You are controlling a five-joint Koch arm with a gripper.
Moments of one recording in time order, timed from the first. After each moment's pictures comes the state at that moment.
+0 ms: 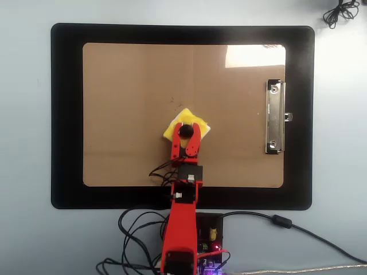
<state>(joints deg) 3.0 92.8 148.4 -28.0 -85.7</state>
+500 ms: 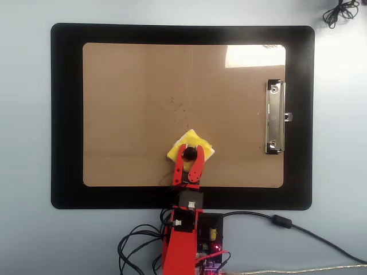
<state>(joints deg) 4.0 109.6 168.8 -34.5 -85.5</state>
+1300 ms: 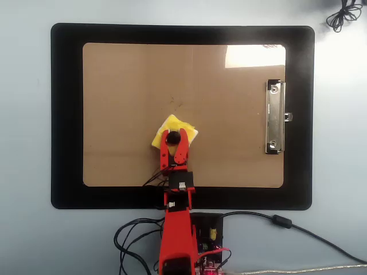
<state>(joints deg) -12.4 96.2 153.9 -34.8 -88.9</state>
